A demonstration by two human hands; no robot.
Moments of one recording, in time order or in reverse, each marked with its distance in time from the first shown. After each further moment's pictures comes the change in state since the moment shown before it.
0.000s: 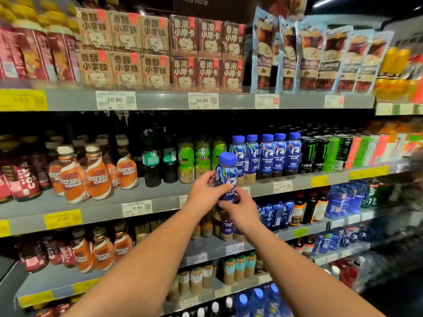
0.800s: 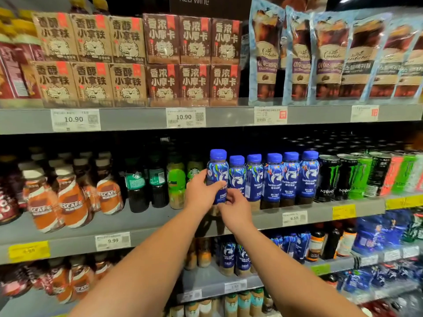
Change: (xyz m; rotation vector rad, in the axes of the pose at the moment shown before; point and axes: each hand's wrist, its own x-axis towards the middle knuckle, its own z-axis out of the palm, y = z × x) left_hand 0.120 -0.006 0.040 0.169 0.261 0.024; right_hand 0.121 -0.003 -0.002 0.008 -0.026 -0.015
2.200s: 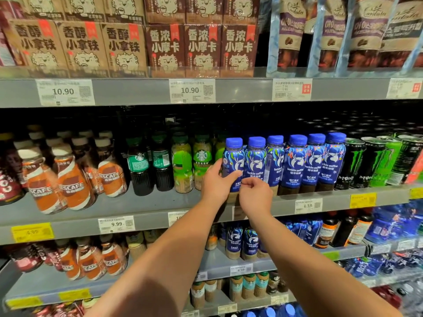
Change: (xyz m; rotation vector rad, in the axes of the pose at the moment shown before) left_hand 0.010 -0.035 0.032 -0.077 -0.073 -0.007; right_hand 0.029 0.023 -0.003 -0.117 0.248 0.086
